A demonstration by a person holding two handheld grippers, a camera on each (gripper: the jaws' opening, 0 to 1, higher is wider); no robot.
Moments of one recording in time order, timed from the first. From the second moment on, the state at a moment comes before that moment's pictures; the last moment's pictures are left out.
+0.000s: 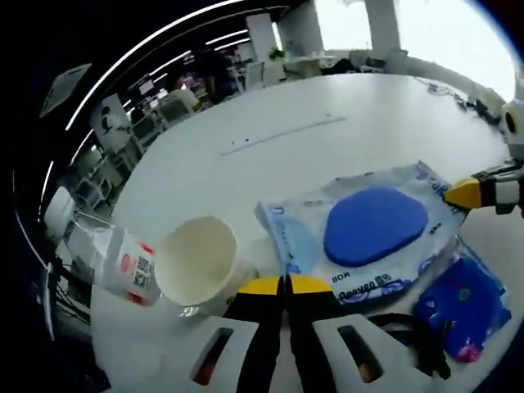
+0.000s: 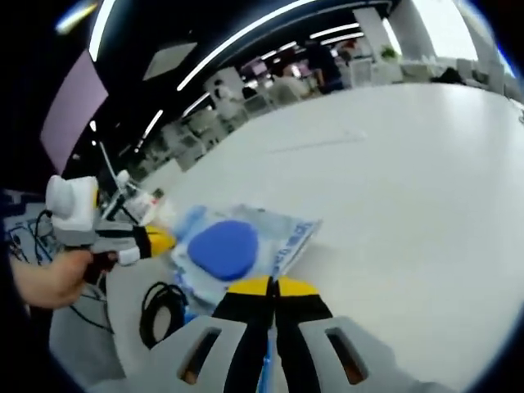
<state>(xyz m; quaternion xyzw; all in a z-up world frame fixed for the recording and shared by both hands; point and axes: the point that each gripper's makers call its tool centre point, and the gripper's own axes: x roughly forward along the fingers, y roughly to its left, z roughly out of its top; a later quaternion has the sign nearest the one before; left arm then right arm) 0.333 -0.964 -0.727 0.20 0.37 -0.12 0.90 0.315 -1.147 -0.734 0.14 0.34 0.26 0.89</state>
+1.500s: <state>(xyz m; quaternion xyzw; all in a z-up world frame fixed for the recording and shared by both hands) 0.328 -0.957 -0.755 0.15 0.40 -0.10 0.90 0.315 -1.145 -0.765 0.14 0.39 0.26 0.88</state>
